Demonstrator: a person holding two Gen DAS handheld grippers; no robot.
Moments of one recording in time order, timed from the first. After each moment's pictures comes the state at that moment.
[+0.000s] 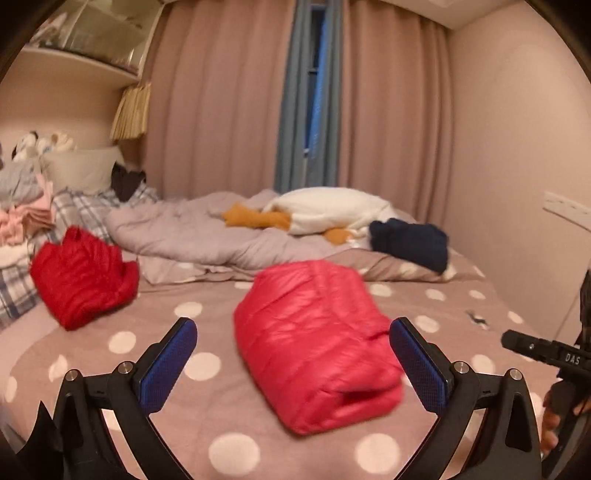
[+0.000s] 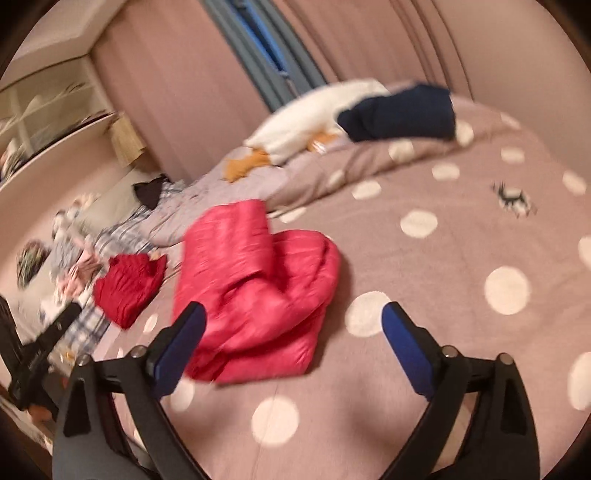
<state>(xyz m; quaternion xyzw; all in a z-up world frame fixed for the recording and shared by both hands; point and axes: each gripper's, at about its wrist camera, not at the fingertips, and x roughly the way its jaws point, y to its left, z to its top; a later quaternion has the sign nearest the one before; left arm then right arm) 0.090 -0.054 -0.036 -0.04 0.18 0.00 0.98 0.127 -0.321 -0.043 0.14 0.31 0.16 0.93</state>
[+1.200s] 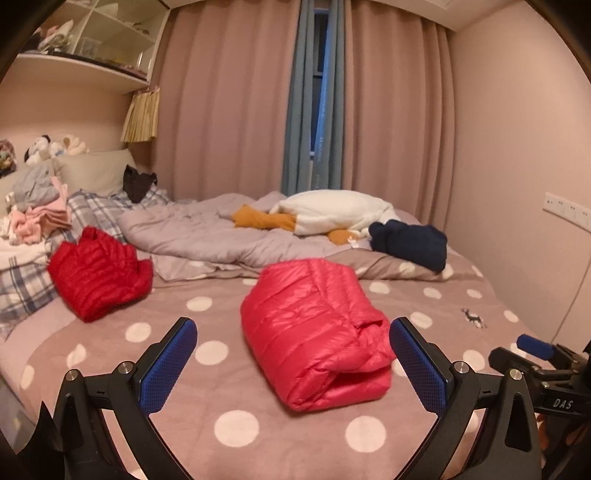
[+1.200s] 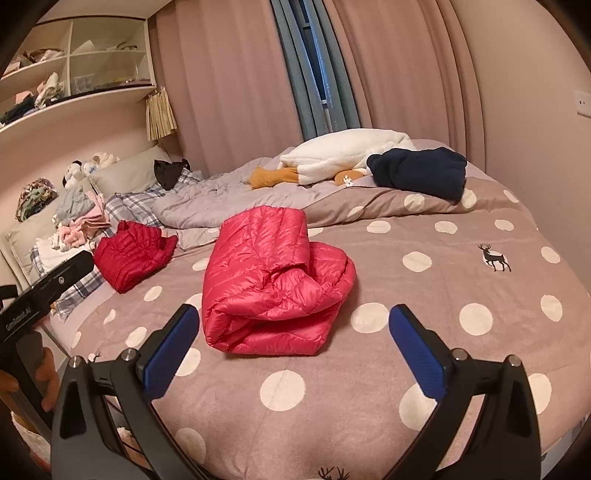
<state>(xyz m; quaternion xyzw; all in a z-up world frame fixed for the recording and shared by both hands) 0.073 -0.059 -0.039 -0.05 0.17 0.02 0.98 0.079 -0.251 -0.015 0.03 0.27 0.14 0.95</state>
